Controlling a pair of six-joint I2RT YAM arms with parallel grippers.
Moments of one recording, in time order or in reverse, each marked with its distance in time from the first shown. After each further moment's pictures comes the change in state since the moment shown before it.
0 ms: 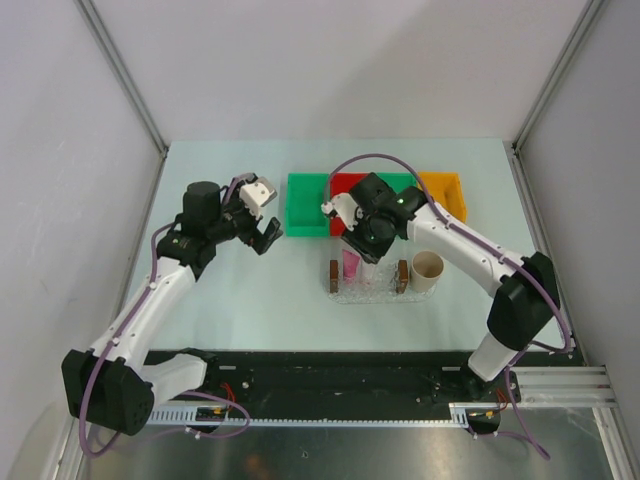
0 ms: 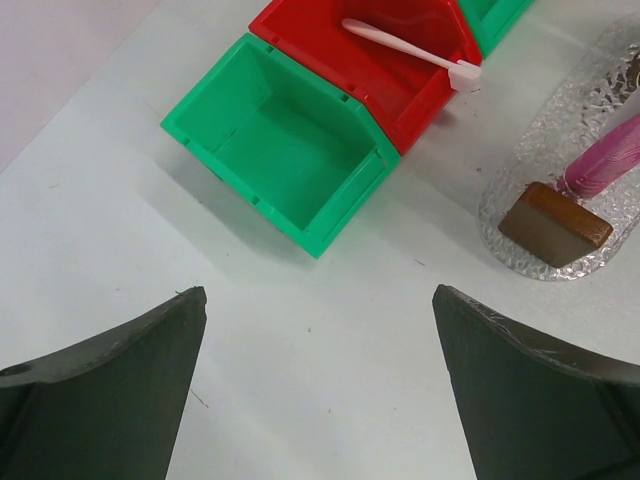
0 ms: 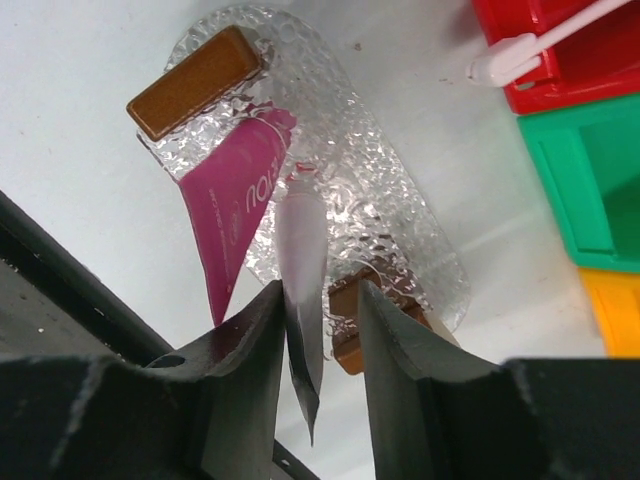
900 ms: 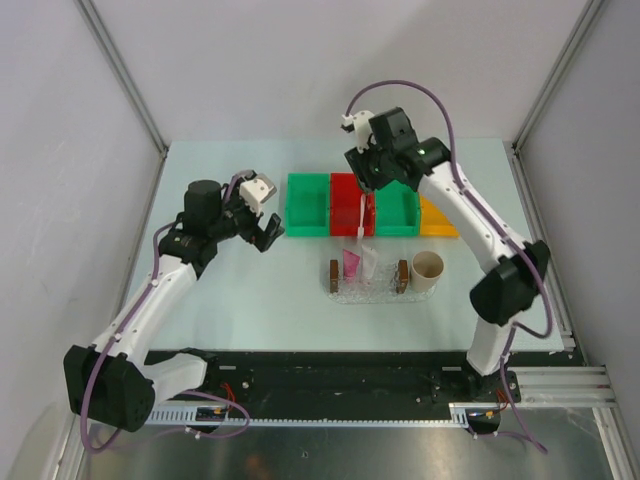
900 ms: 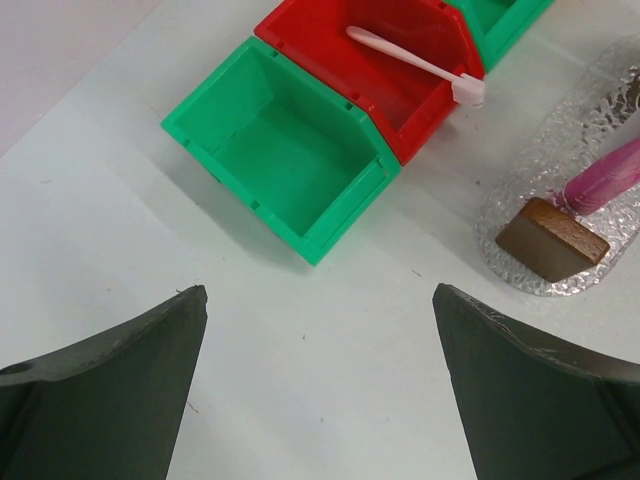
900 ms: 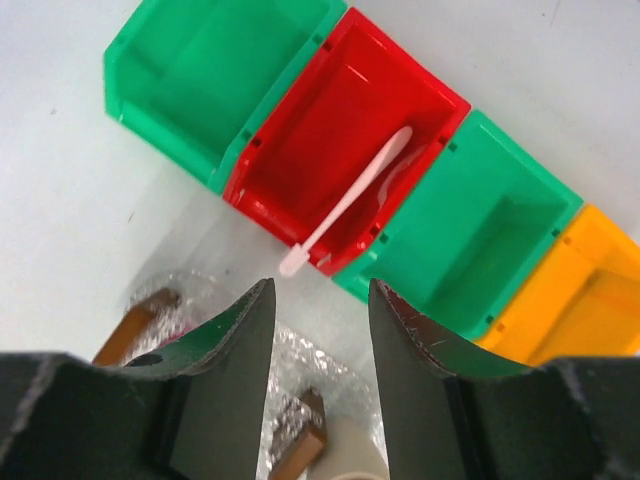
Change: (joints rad) left arm 0.000 0.020 0.000 0.027 0.000 -0.048; right arm -0.173 0.112 0.422 0.100 0.061 0.151
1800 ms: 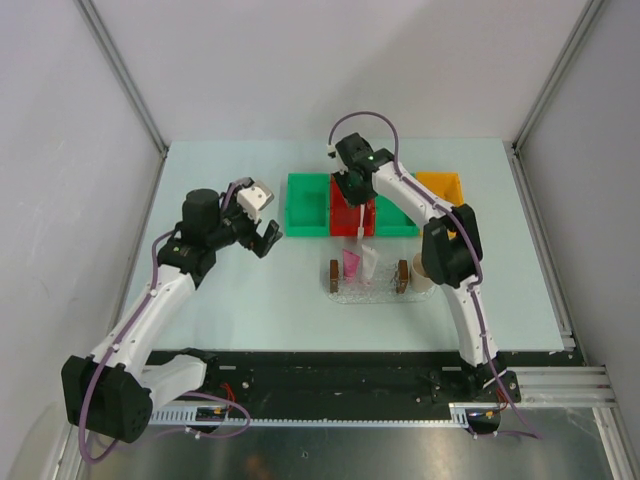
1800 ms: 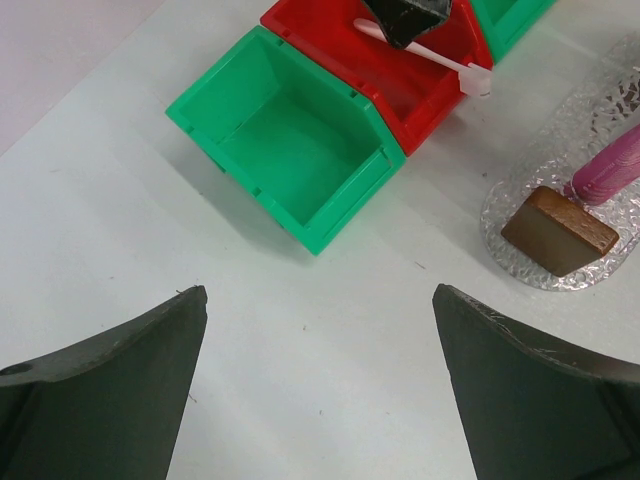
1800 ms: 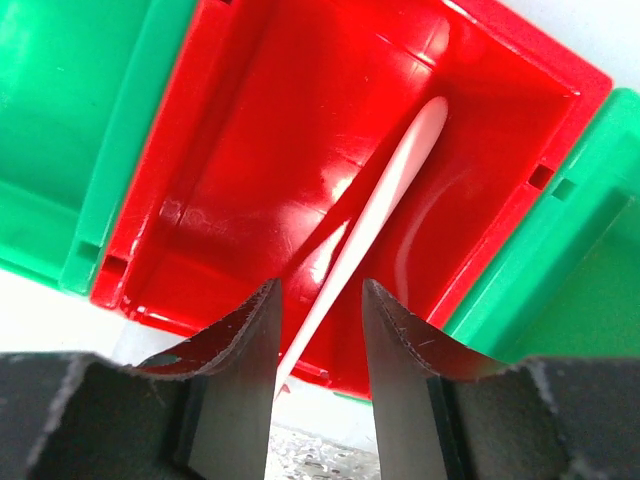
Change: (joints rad) left arm 0.000 -0.058 -0.075 0.046 -0.026 -0.005; right arm -0.001 0.504 0.209 0.005 0.133 0.138
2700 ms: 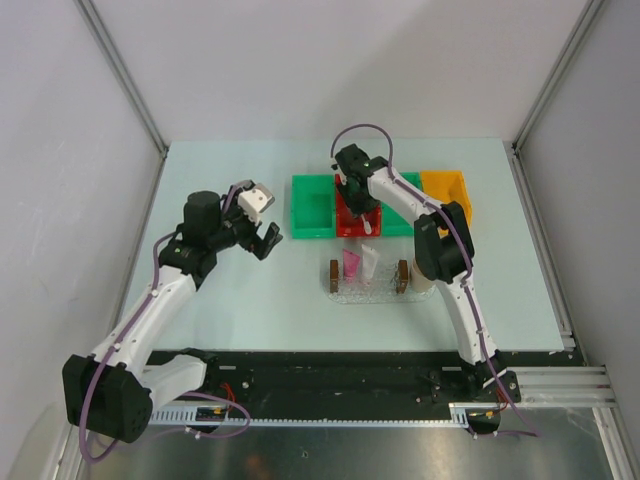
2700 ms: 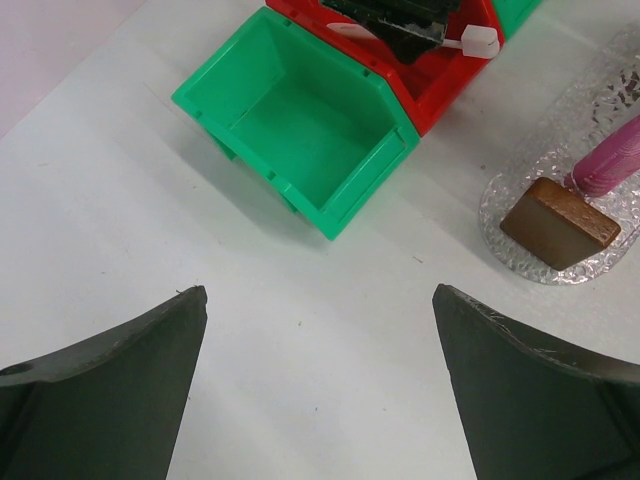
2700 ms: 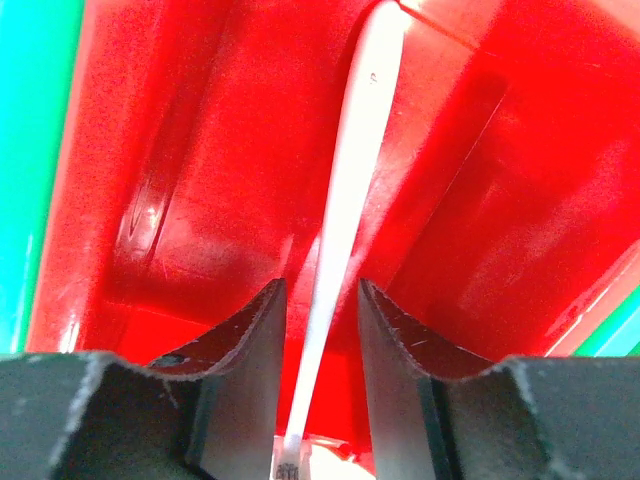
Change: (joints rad) left arm 0.000 0.000 -0.019 0.008 0.001 0.001; right arm -0.013 0.103 -0.002 -0.008 0.043 0.008
